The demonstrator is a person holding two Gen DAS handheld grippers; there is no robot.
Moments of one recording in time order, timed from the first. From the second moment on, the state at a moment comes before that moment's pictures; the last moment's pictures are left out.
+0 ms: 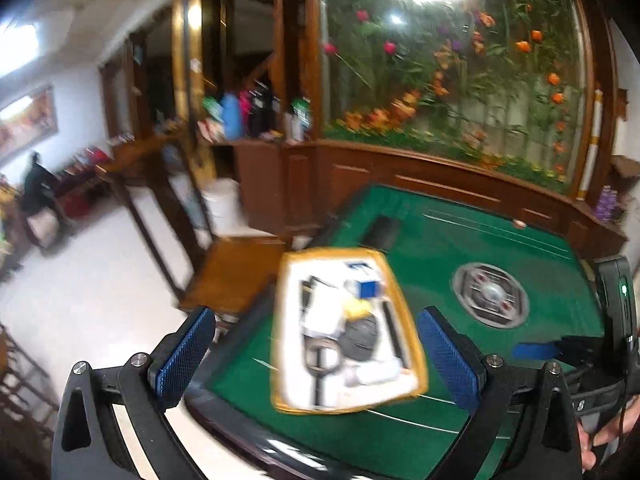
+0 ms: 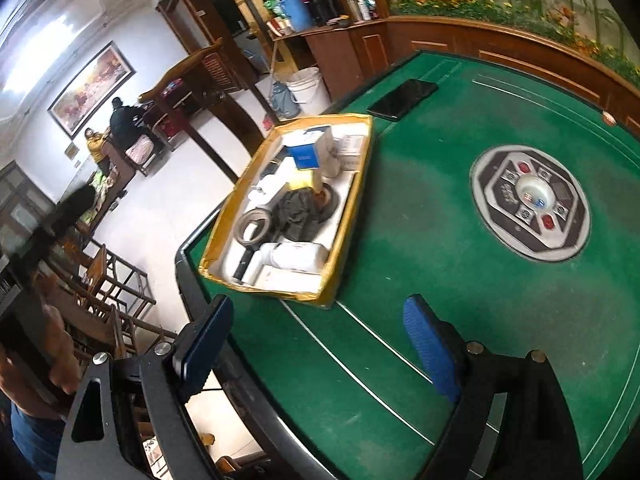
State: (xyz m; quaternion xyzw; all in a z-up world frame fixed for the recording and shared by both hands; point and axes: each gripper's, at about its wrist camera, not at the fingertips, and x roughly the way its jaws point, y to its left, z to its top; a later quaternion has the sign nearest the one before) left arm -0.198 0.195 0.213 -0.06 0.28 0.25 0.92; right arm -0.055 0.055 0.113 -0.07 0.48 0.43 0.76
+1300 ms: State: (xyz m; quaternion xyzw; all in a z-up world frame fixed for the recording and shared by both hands) left arm -0.275 0.233 0.244 -0.11 0.26 0.38 0.88; right arm -0.095 0.098 0.123 -0.14 0.45 0.50 0.73
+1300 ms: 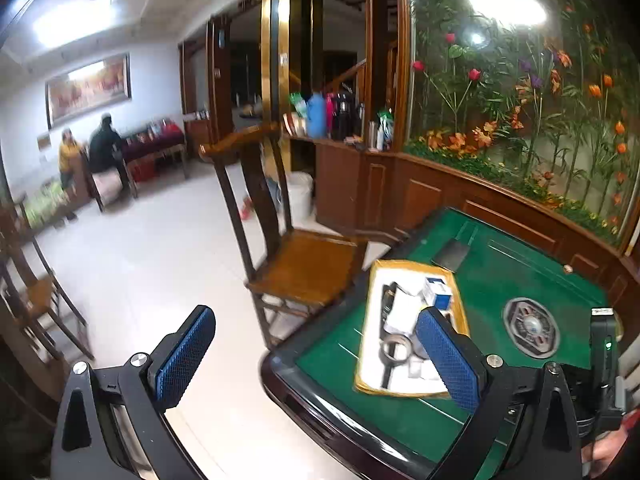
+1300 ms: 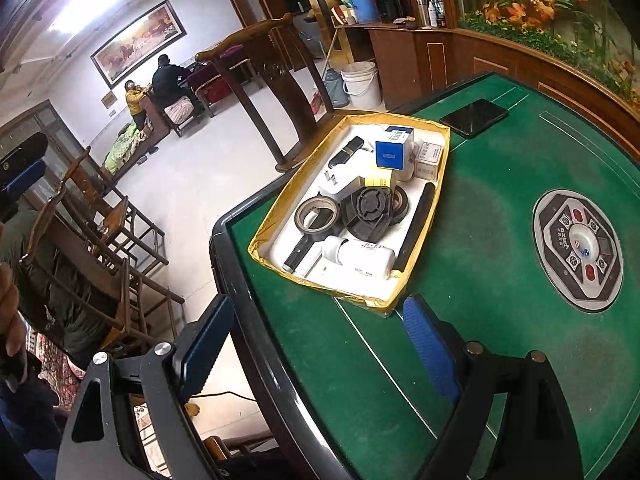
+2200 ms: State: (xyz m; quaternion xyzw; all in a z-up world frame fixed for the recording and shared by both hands) left arm -0.256 0.189 0.210 -0.02 0.30 0.40 0.87; right arm -0.104 0.101 0.117 -0.14 0.46 0.50 0.72
